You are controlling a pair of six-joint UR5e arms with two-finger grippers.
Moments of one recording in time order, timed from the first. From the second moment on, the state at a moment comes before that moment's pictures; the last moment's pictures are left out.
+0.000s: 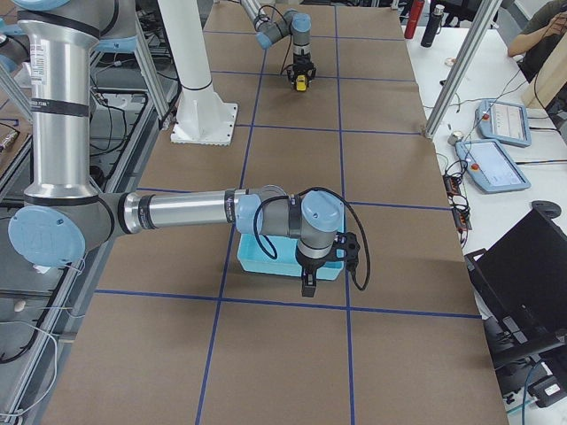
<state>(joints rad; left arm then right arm) -0.59 -1.86 -1.73 -1.92 -1.95 0.23 1.55 -1.64 1.75 -1.71 2.35 -0.01</state>
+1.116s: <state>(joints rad) -0.59 -1.85 -1.81 -1.93 -1.96 0.26 1.55 -1.64 1.75 -1.71 2.35 -0.01</state>
